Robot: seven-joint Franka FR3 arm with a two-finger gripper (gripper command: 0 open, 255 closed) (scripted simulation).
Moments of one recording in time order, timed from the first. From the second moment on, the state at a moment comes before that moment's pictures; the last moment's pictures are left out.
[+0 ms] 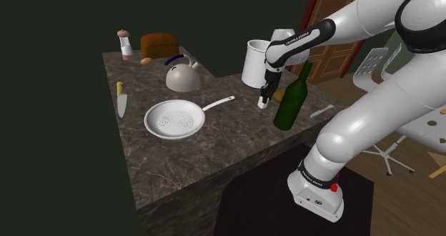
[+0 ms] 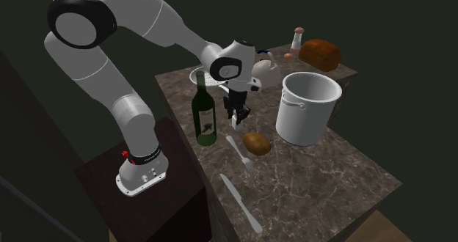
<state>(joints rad) -0.17 -0.29 -0.37 -2.59 -0.14 2.22 -0.35</state>
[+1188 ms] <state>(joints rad) -0.17 -0.43 -0.33 -2.45 -0.15 1.95 -0.33</state>
